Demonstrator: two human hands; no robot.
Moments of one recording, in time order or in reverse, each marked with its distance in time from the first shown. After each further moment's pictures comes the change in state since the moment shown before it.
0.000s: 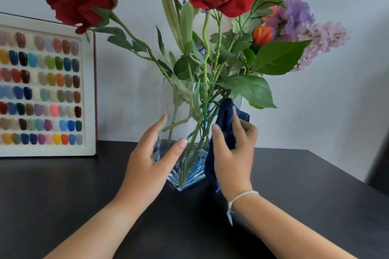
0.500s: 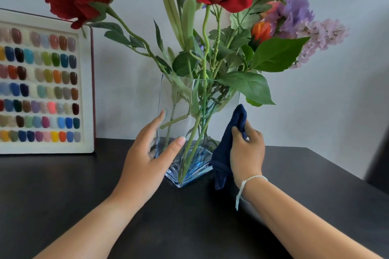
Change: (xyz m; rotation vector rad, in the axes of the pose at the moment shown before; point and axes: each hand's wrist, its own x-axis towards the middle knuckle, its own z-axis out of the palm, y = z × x) left_hand 0.001 0.002 -0.002 -0.016 -0.025 -0.047; right_hand 0.028 0.020 -0.018 -0.055 0.063 0.319
